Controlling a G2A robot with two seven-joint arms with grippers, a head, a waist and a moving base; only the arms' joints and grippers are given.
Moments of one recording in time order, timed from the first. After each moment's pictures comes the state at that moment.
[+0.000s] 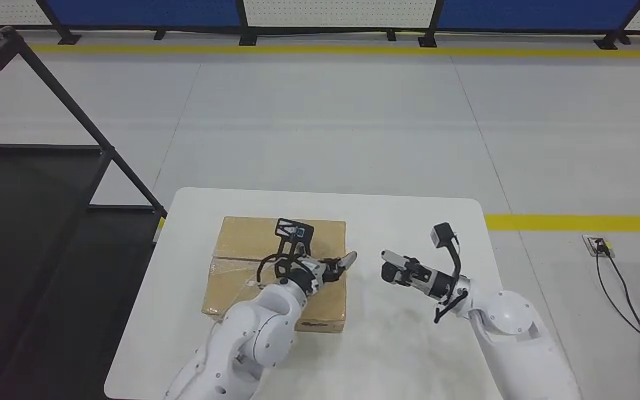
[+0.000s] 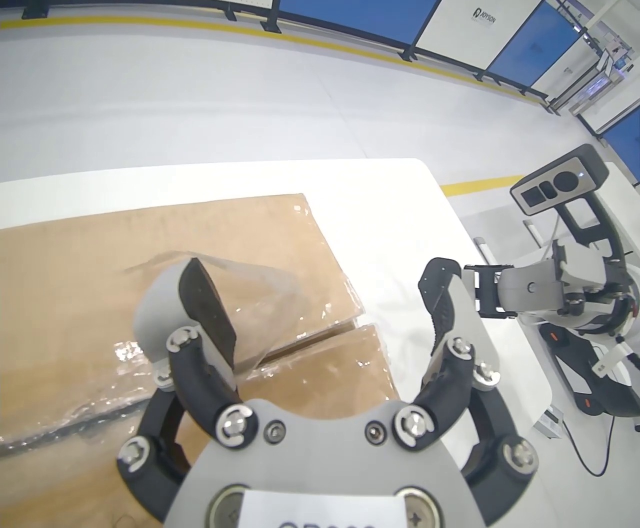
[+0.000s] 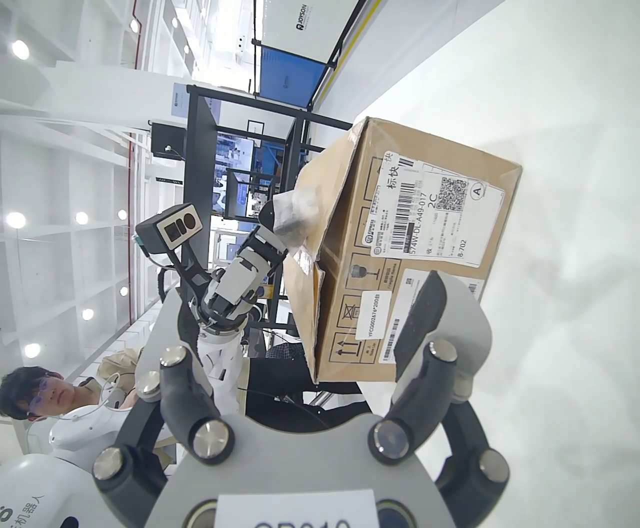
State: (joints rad) left arm 0.91 -1.28 -0.94 -1.64 0.88 0.18 -0.39; right arm -0.92 -1.25 1.37 -1.24 0.14 -0.32 0.93
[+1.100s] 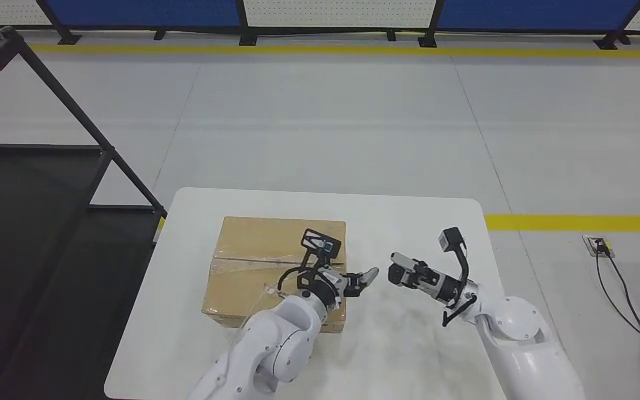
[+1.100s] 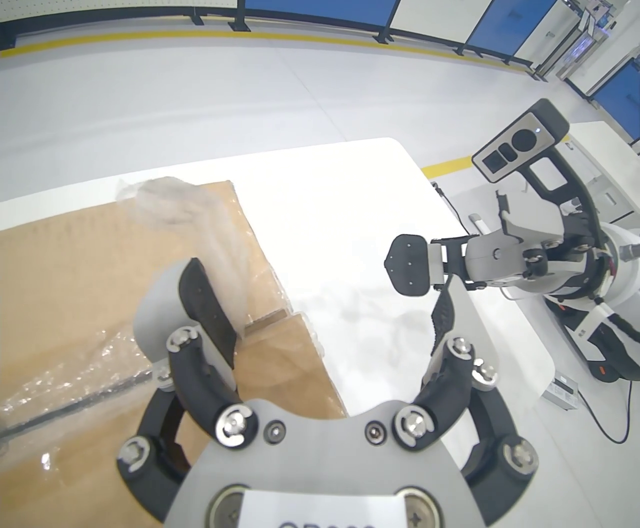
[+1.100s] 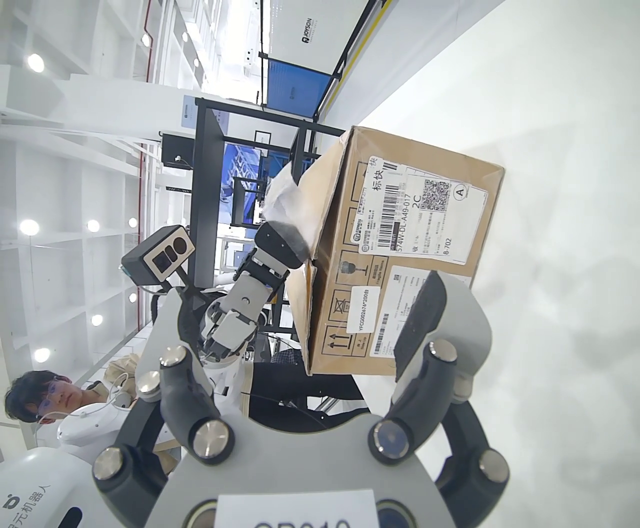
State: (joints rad) left arm 0.93 -1.33 -0.88 -1.64 0.99 0.14 -0.40; right arm -0.94 -1.22 1.37 -1.20 0.20 -0.37 0.93
